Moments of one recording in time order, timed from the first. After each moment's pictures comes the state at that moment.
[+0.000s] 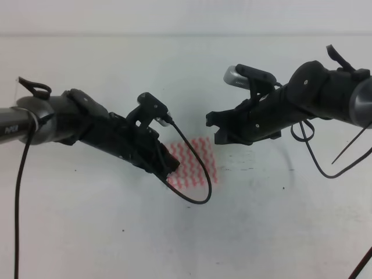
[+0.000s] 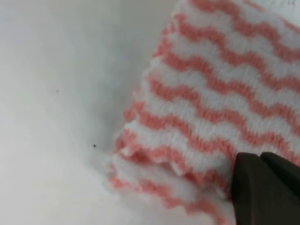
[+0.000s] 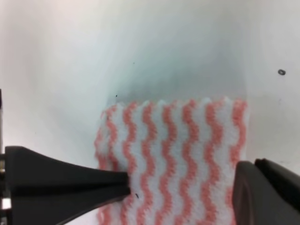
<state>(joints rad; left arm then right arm) -0.33 2.04 -1.31 -0.97 0.73 1.39 0.42 1.99 -1.44 0.68 0.59 -0.16</state>
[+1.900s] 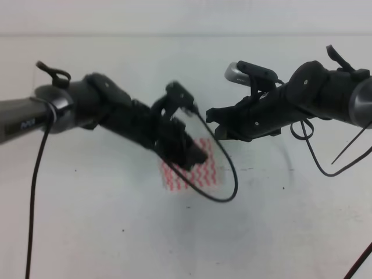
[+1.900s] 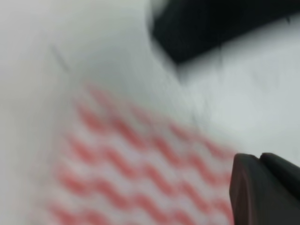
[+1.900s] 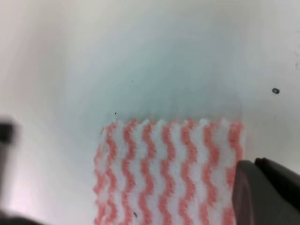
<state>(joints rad) -0.41 2.07 -1.43 -0.97 0.80 1.35 0.42 1.99 -1.44 0.69 0.54 -0.16</state>
